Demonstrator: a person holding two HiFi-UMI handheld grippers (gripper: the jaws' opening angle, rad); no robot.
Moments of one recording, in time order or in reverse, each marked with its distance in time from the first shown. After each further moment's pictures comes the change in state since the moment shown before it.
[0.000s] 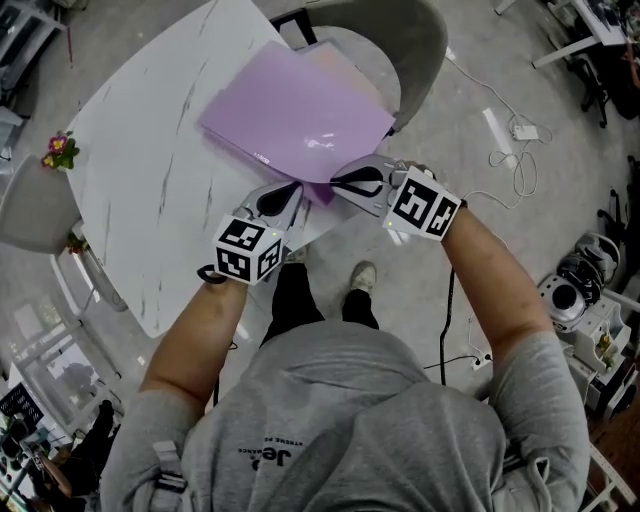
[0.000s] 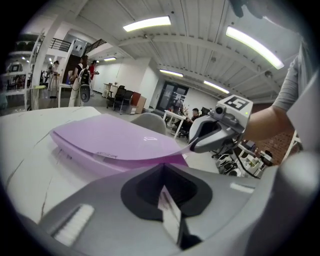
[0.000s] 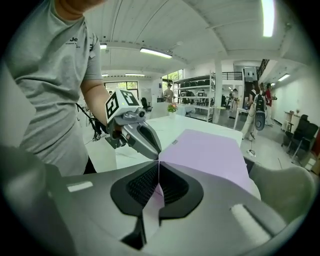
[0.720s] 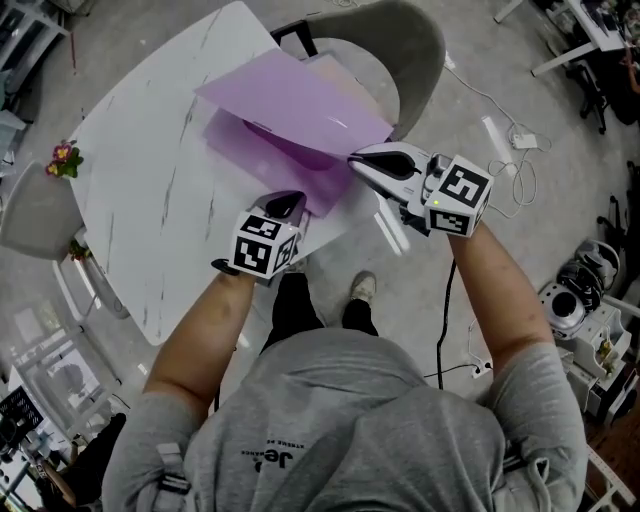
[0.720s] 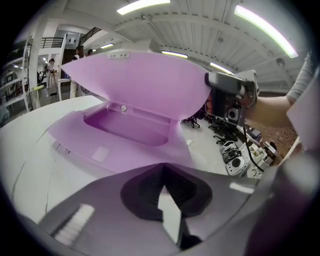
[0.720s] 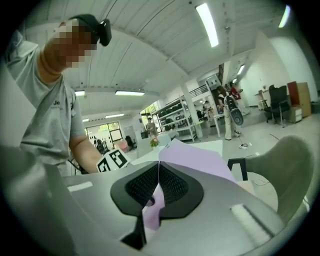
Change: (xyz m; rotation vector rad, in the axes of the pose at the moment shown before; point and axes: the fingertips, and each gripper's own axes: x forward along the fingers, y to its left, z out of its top) left arm 0.024 0.012 -0.023 0.017 0.214 0.065; right arm -0.068 -0.057 0.062 0.341 -0.389 -0.098
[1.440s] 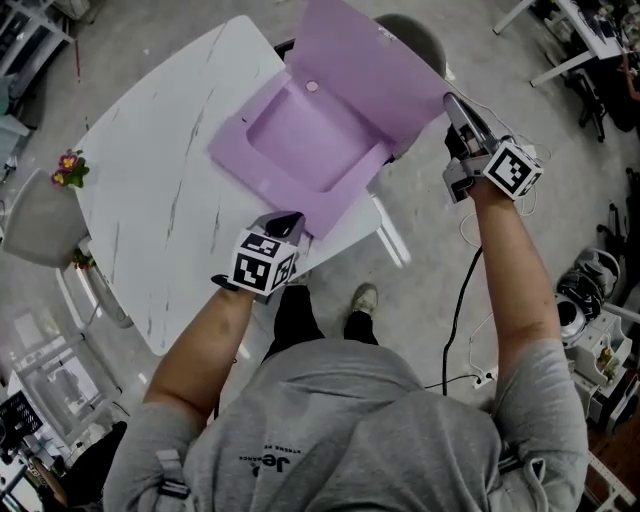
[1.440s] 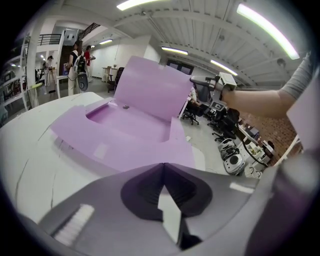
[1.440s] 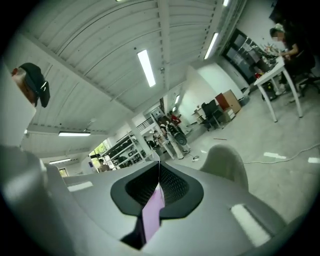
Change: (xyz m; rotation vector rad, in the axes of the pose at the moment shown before) left arm -0.010 0.001 -0.010 -0.004 0.044 -0.015; right arm -0.132 -0.178 0.052 0.356 -0.418 -0.510
